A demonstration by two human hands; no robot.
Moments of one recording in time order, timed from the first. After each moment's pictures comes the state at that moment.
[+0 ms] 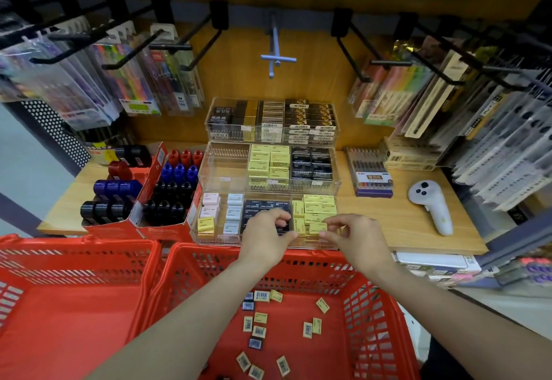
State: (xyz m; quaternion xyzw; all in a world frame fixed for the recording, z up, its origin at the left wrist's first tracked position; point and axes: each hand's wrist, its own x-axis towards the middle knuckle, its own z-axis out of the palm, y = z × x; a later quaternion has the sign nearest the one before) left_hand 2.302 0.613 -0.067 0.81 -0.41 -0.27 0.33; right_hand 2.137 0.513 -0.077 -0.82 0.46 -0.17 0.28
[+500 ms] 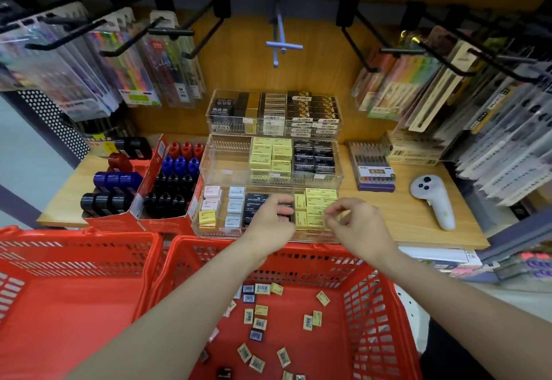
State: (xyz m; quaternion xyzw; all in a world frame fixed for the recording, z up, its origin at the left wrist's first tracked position) left_hand 2.305 0.608 -0.061 0.72 -0.37 -0.43 0.40; right_hand 2.147 0.516 -0.058 -0.80 0.48 -0.16 0.31
